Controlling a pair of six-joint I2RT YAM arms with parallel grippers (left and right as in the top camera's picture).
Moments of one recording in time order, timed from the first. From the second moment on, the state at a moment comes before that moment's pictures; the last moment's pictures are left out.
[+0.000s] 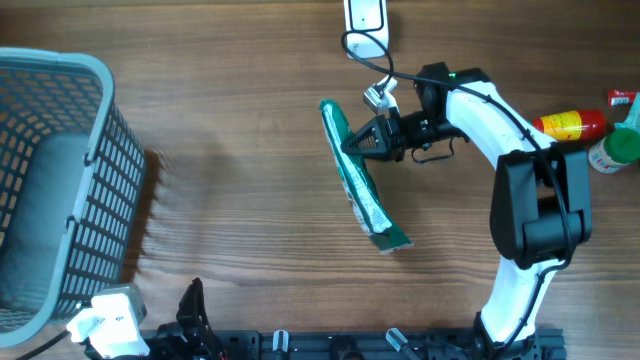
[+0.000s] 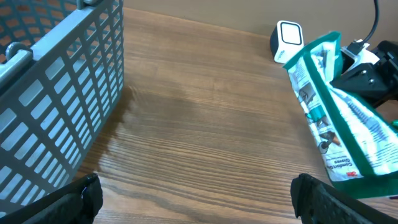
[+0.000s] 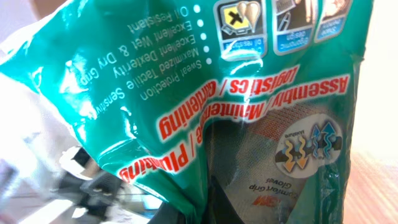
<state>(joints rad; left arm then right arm) 0.16 0.25 1.16 -1.41 0.15 -0.11 0.21 2.06 1.47 -1.19 -1.48 -0.26</state>
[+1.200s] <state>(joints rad) 0.16 0.25 1.14 -1.22 0.64 -0.11 0.18 1.78 1.47 -1.61 -1.56 -0.52</state>
